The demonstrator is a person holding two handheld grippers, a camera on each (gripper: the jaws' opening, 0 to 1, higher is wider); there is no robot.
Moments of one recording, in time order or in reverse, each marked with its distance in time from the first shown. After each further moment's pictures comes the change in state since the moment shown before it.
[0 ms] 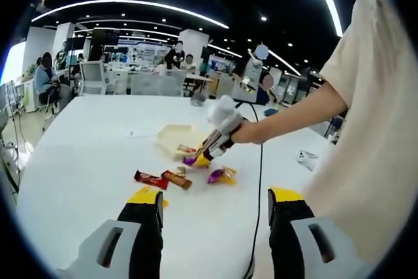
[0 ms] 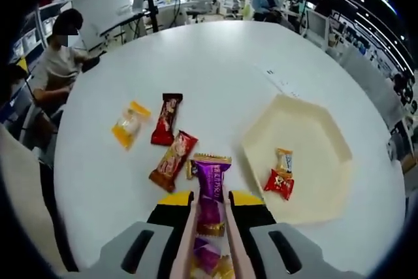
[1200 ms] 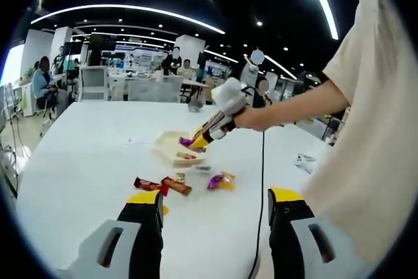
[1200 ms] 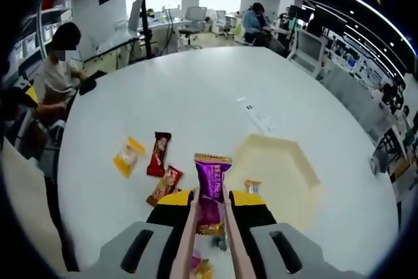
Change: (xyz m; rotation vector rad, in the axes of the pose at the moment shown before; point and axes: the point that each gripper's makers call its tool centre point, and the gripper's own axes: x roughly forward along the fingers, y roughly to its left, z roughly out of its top) left arm -0.002 0.004 0.005 0.014 -0.037 -0.026; right arm -0.049 -0.025 0.051 -0.009 -0.115 -0.072
